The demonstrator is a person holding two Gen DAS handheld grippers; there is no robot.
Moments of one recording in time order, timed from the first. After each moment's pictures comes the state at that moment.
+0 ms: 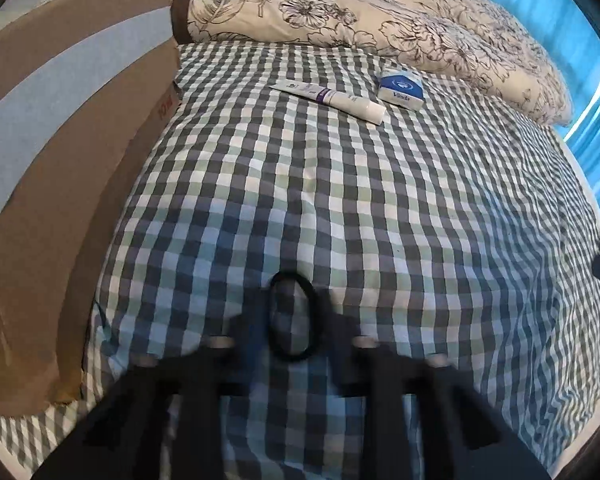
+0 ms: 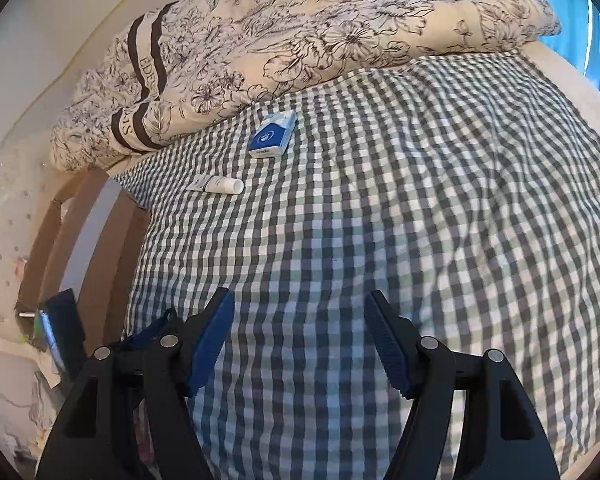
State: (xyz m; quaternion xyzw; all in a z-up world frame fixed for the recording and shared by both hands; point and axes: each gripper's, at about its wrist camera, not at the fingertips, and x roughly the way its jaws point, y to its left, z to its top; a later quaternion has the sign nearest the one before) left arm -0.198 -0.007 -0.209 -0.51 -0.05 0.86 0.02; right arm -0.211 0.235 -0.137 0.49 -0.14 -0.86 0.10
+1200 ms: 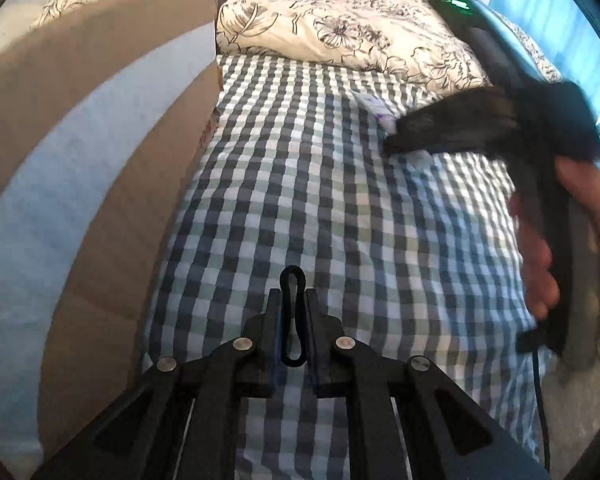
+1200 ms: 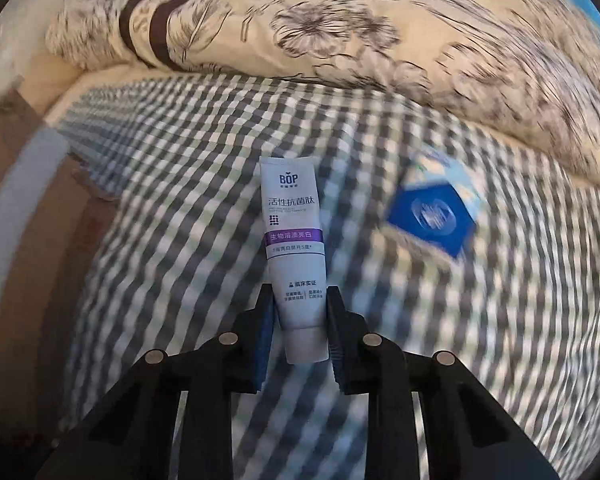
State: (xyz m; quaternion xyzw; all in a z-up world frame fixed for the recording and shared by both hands) left arm -0.219 -0.036 -0.195 -0.50 -0.06 0.86 -0.01; right arm -0.371 0.089 -0.182 0.54 0.05 -0.83 0.16
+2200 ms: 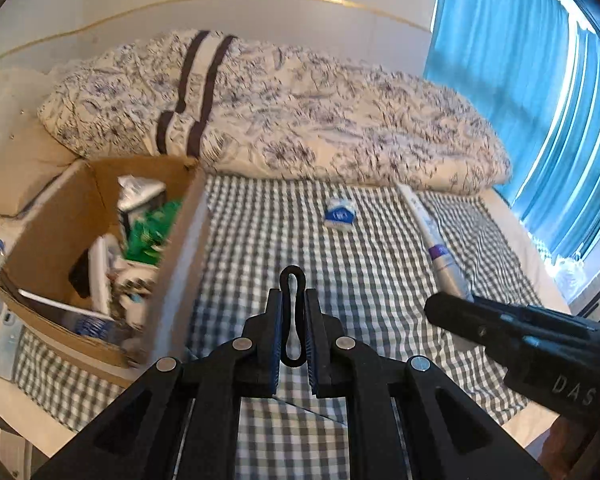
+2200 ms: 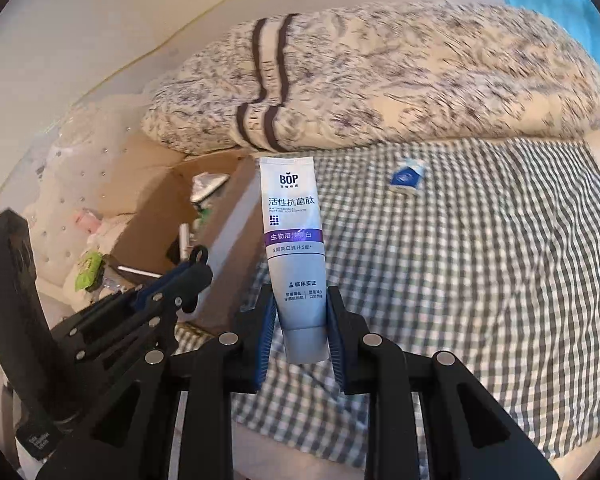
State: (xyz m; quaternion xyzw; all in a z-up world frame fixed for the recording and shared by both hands) left arm -0.113 -0.028 -0.022 -0.37 -0.05 0.93 0.03; right arm -0.137 0.137 -0.019 0.43 -0.08 -0.87 0.23
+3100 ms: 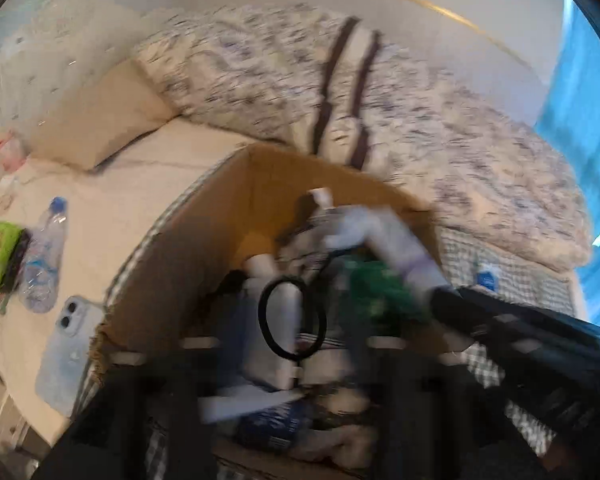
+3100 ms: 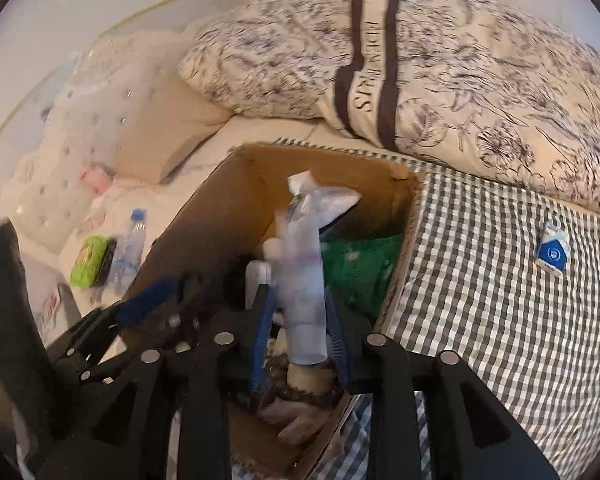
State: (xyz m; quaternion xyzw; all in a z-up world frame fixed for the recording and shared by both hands) left arm -0.189 -0.243 -0.063 -0.40 -0.14 0.90 -0.13; right arm -0.240 -0.082 -0.046 0.46 -0.01 -0.84 0.29
